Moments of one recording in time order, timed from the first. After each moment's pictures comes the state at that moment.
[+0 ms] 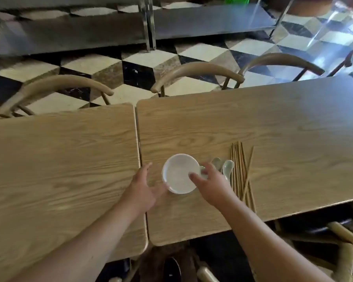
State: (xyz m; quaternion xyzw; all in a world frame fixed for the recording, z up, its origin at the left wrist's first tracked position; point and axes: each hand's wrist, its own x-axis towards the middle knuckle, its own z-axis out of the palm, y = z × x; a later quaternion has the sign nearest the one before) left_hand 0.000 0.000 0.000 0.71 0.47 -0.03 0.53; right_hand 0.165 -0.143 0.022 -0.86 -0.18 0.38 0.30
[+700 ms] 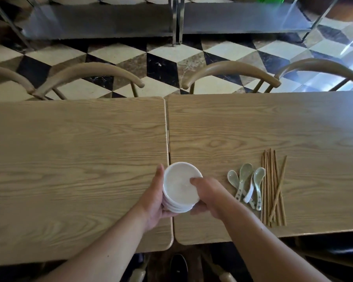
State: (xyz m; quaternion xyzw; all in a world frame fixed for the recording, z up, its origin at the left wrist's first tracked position) left_hand -0.048 0.019 0.001 0.35 0.53 -0.01 0.77; right_hand 0.095 -0.061 0.019 -0.78 0.01 0.55 0.30
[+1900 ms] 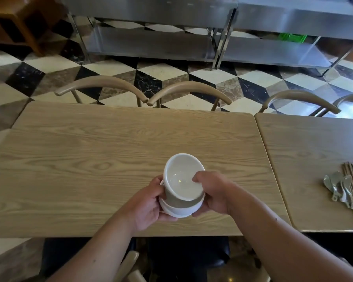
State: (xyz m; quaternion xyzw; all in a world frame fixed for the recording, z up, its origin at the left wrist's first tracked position) left_hand -0.504 0.250 0.053 0.34 0.43 0.03 0.84; right_hand -0.320 0.166 0.117 -0.73 -0.03 0.60 0.31
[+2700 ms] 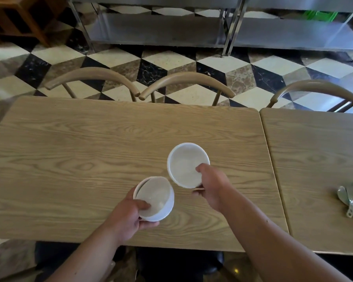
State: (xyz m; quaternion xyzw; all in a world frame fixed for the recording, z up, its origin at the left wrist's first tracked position) left_hand -0.456 0.241 0.011 0.27 0.59 0.09 0.75; right_hand -0.224 0.180 0.058 -0.72 0.04 0.55 0.42
